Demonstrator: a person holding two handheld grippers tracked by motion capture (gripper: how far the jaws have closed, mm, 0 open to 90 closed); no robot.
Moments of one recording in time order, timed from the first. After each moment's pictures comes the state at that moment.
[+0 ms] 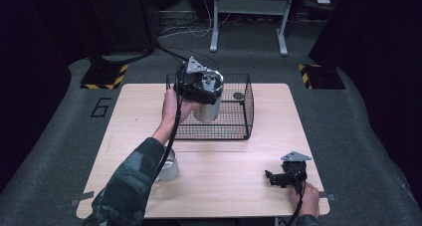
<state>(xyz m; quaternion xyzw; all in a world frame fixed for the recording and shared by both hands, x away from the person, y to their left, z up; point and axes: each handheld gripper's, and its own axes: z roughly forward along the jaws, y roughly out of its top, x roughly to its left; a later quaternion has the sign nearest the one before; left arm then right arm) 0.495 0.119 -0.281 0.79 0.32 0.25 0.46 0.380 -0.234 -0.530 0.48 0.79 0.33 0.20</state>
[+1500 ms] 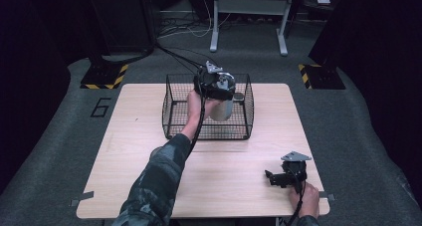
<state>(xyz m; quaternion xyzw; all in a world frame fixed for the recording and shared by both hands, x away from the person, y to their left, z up) 0.551 0.069 -0.338 0.76 0.39 0.23 0.46 0.380 -0.234 -0.530 0.48 0.79 0.33 0.20</state>
